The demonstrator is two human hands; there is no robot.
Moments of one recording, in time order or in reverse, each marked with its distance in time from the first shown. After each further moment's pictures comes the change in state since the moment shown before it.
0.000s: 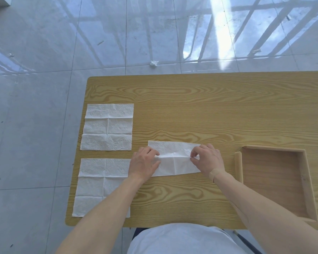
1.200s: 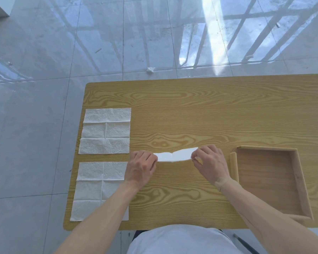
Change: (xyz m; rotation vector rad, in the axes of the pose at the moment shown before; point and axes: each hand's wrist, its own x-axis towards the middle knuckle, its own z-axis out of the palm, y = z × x) left_hand -0.015 0.004 -0.009 0.103 0.341 0.320; right_hand -0.030 0.004 -0.016 -0.037 0.337 -0.237
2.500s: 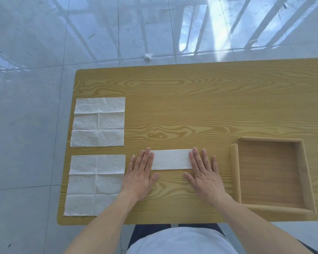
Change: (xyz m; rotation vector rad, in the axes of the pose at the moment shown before) left_hand -0.054 0.002 0.050 0.223 -0.619 -0.165; right_hand -0.062 0.023 0.074 -0.331 -0.412 0.076
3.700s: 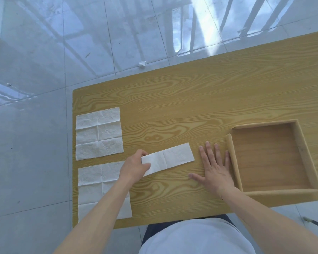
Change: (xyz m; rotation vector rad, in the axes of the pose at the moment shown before) left_hand 0.019 -0.006 -0.086 -0.656 -0.094 -0.332; right_hand -0.012 0.021 0.007 0.163 0.032 0.190
